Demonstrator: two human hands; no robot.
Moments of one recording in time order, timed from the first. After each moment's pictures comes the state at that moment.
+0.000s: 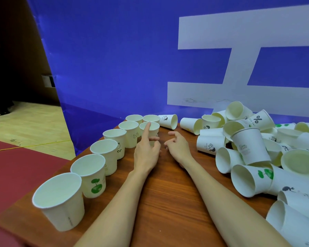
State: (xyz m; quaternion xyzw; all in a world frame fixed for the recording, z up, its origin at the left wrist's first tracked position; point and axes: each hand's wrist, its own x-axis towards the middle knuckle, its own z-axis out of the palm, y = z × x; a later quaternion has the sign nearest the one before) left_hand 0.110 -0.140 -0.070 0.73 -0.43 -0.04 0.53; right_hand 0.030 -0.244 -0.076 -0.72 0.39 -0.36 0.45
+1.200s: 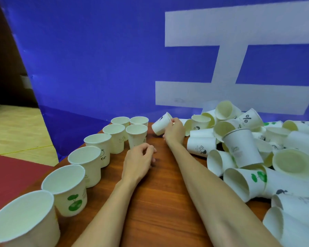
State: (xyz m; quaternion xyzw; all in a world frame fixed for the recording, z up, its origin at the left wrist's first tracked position) left_hand 0.098 -0.137 -0.064 0.72 -0.45 -0.12 0.51; right_hand 0.060 -0.302 -0.046 -0.64 0.49 -0.50 0.32
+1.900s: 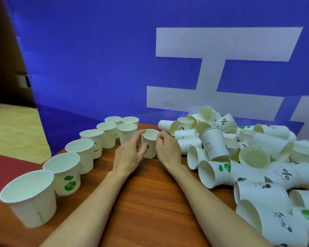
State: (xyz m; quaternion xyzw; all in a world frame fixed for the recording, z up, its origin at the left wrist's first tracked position) left_hand 0.083 -0.124 -0.061 0.72 -0.54 0.08 0.43; right_hand -0.028 -0.215 -0.054 -0.79 0.38 -0.43 0.21
